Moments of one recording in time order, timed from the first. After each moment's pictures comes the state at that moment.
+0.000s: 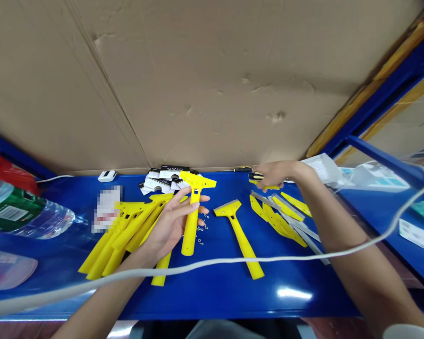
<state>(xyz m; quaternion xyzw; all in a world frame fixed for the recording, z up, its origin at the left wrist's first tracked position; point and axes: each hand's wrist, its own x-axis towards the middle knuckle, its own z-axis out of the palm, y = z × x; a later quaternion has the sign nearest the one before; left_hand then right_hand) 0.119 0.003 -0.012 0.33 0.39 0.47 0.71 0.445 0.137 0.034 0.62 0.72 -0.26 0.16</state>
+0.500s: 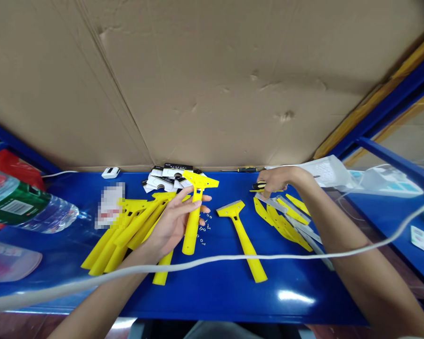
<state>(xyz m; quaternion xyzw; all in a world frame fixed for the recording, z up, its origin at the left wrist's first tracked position) 0.117 0.004 -0.016 0.32 0.40 0.47 0.72 0.446 0.150 0.006 0.59 0.72 -0.29 0.21</state>
